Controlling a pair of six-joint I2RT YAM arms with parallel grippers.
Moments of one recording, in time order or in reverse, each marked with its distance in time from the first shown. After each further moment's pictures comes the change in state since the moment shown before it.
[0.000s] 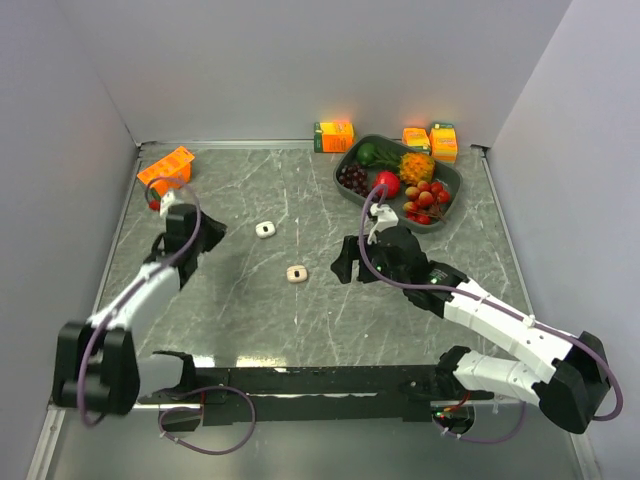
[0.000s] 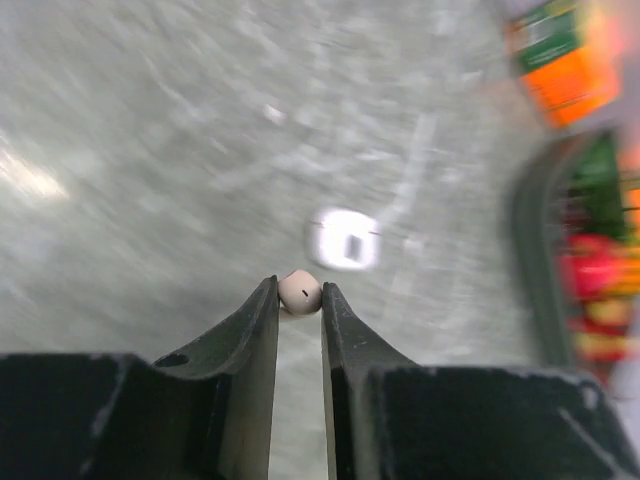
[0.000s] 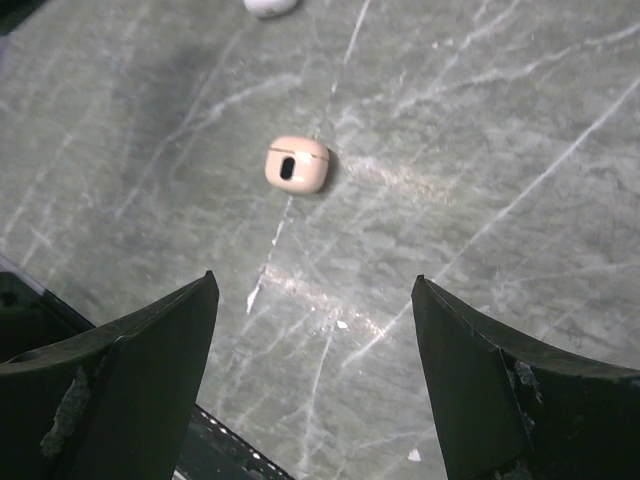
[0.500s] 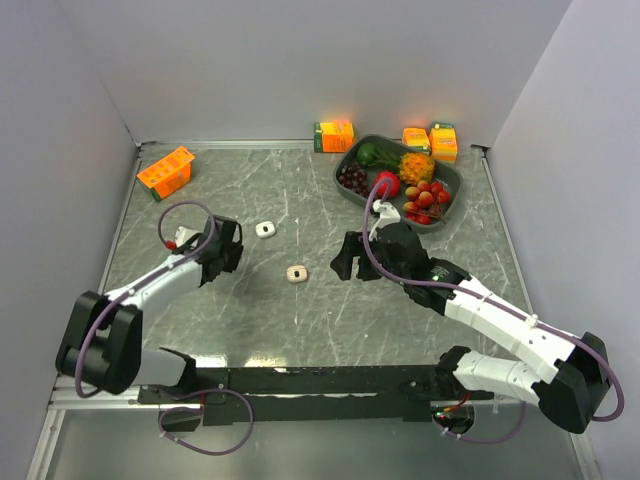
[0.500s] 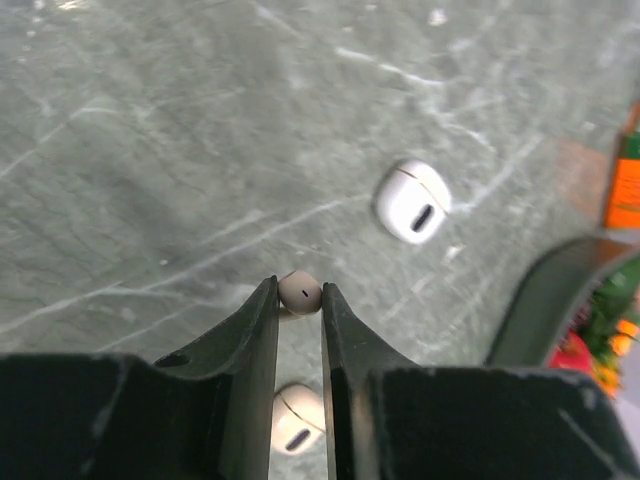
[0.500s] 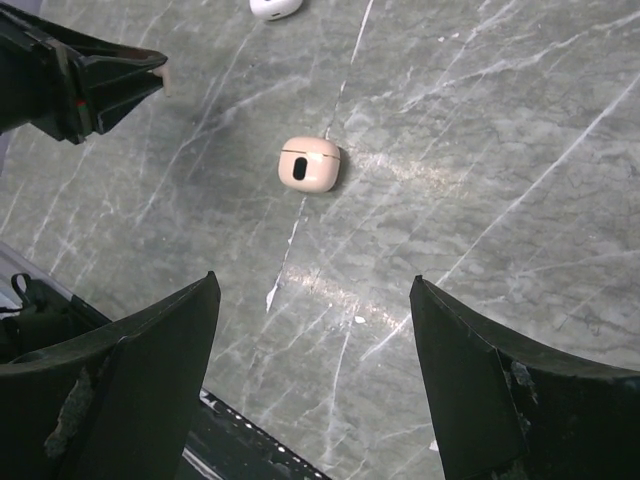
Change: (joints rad) left arm -0.235 0.058 0.006 -0.277 -0.240 -0.713; right arm -0.001 0.009 0.043 -0.047 -0.003 0.056
